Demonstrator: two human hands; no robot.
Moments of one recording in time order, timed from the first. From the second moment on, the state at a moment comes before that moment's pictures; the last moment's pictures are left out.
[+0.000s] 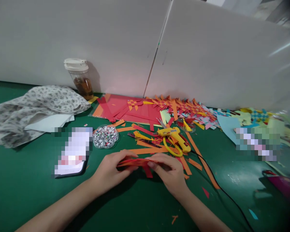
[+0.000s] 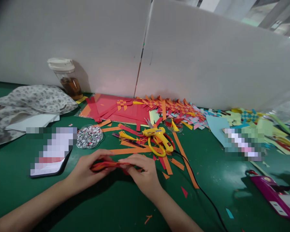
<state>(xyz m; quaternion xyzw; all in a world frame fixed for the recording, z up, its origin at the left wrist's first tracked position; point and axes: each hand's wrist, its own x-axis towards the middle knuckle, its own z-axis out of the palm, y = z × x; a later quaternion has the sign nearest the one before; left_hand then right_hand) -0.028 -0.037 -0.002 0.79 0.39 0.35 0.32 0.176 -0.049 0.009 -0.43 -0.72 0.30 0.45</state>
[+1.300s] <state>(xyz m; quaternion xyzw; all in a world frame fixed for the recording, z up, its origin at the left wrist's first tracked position) -0.017 -0.033 0.002 0.55 0.42 0.40 0.60 0.170 -0.049 0.011 -0.52 -0.51 0.53 0.43</state>
